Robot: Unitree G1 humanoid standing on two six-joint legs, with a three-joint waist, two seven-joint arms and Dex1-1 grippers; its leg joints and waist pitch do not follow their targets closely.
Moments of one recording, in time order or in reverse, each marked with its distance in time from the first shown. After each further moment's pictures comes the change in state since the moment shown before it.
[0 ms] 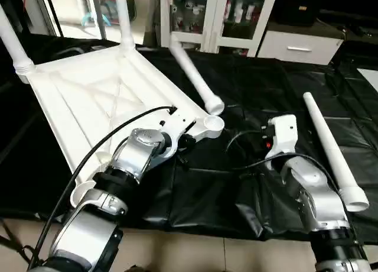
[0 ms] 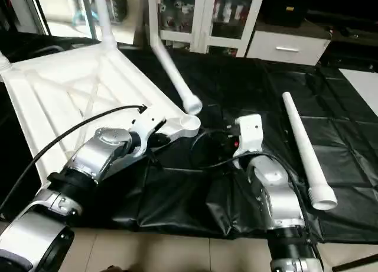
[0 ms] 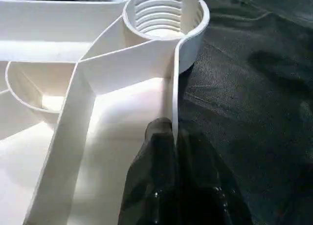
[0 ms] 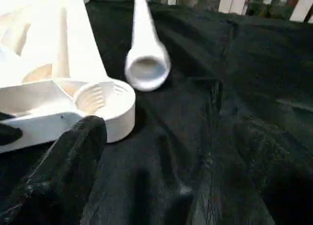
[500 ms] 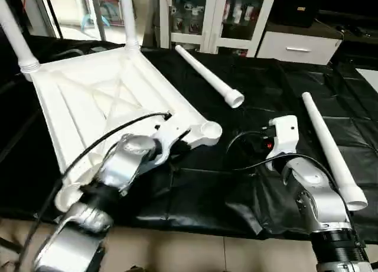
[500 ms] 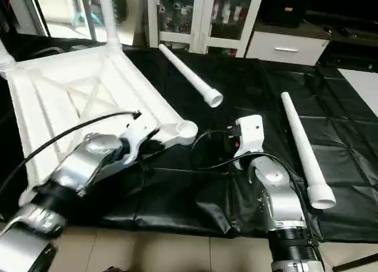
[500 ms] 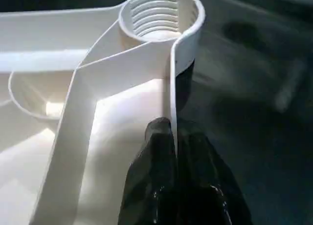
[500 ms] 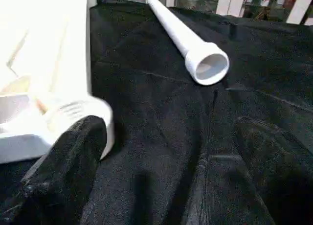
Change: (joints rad) left arm 0.152 0.135 -0.067 -0.211 0.011 -0.096 -0.169; right arm 0.000 -0.007 0.000 -0.011 -0.001 0.004 -0.005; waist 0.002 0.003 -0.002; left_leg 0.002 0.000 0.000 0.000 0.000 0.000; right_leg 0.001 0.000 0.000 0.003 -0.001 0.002
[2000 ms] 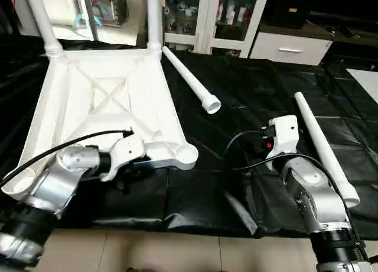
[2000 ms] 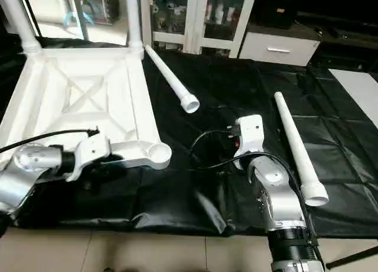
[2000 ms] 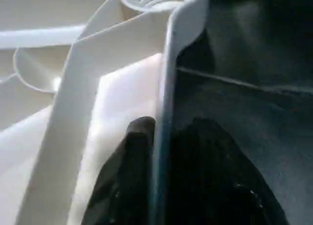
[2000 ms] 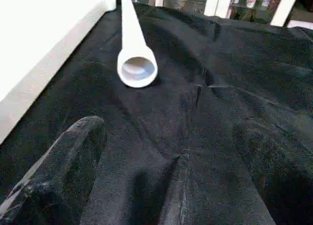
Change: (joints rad) left arm 0.189 0.356 0.041 -0.165 -0.040 -0.191 -0.251; right arm -0.001 0.003 0.007 -0.002 -0.010 0.000 -0.022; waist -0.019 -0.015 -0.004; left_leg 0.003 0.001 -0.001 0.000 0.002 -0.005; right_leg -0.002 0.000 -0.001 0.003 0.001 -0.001
